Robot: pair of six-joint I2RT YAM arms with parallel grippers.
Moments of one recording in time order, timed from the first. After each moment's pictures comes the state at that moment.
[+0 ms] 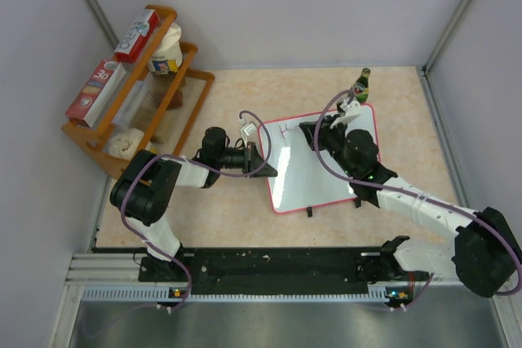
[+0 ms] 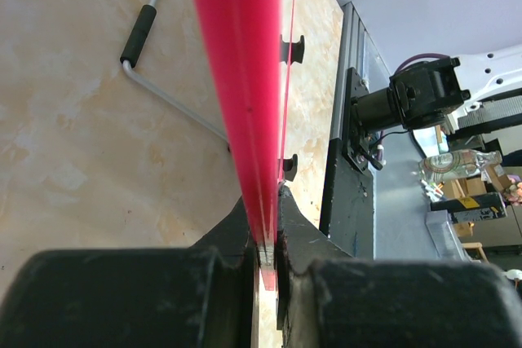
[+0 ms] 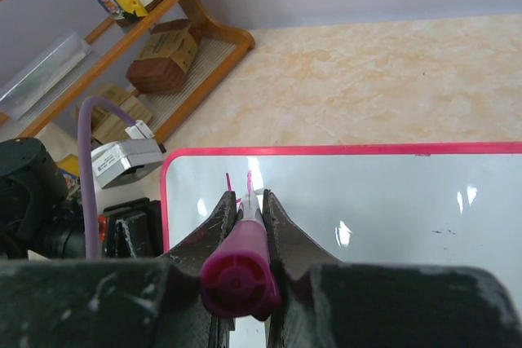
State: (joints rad) left arm -0.42 1.74 0.66 0.73 1.06 -0.59; right arm 0.64 1.17 0.65 0.50 0.14 0.40
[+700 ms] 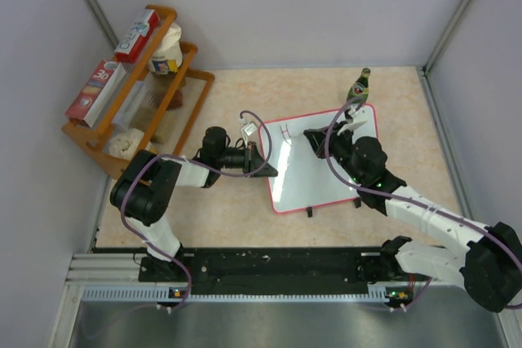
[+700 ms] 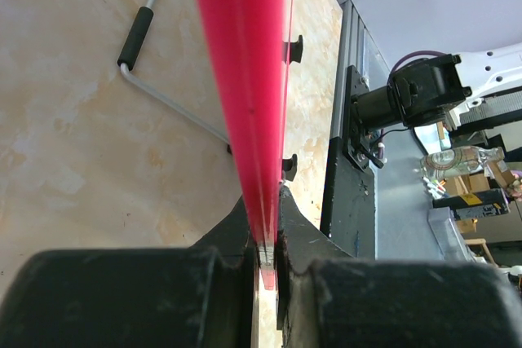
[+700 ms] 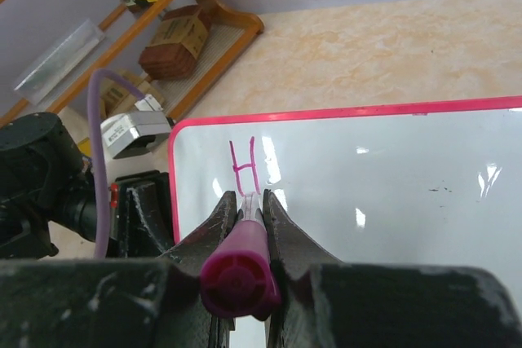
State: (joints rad) left arm -0.42 1.74 0.67 0.72 1.06 -0.58; right arm 0.63 1.08 0.58 0.45 0.10 0.44
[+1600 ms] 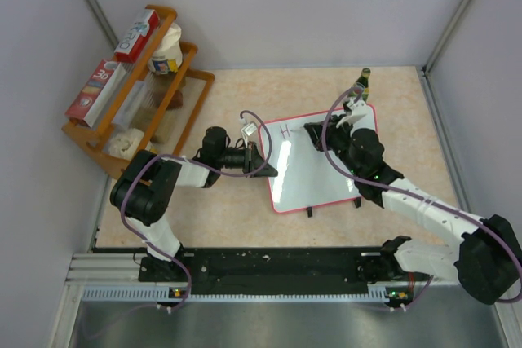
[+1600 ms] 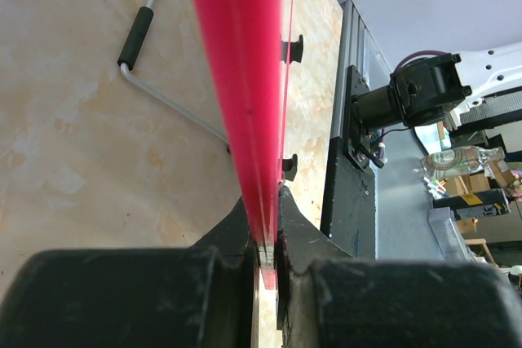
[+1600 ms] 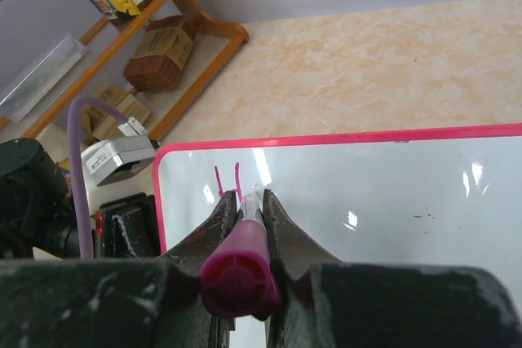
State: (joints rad) left arm -0.42 1.74 0.67 0.72 1.06 -0.58; right arm 0.61 1.12 0.64 0.43 0.11 0.44
